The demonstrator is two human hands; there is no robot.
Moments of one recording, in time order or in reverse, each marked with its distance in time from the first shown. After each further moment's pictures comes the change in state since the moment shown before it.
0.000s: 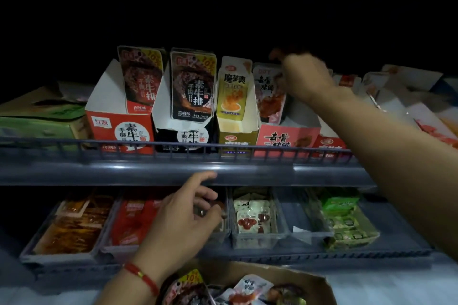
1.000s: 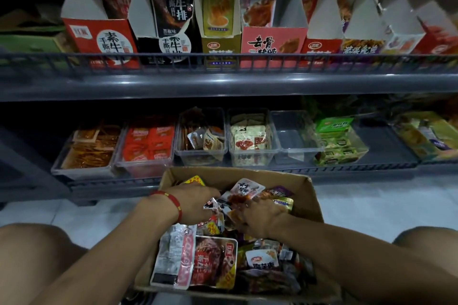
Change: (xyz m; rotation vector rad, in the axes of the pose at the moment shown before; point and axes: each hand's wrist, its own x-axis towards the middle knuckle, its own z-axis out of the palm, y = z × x) left_hand -0.060 -0.066 0.069 0.870 -0.954 -0.098; right_hand -0.394 -0.127 0.165 0.118 -1.148 -0.312
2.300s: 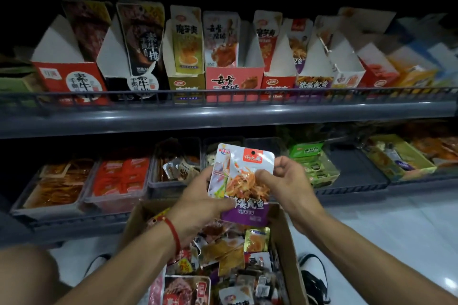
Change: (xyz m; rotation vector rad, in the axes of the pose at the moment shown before) left_hand 0.013 0.084 -0.028 -1.447 0.520 0.155; right_hand -0.124 0.057 -0.110 1.626 0.841 0.236
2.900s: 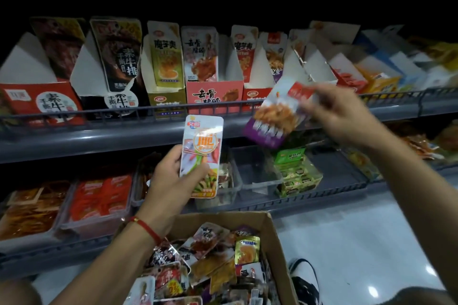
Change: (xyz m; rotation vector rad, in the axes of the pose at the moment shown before) left_hand 0.013 0.045 -0.015 0.008 0.160 0.347; right_hand 0.034 -0.120 -0.118 -0.667 0.047 -0.554
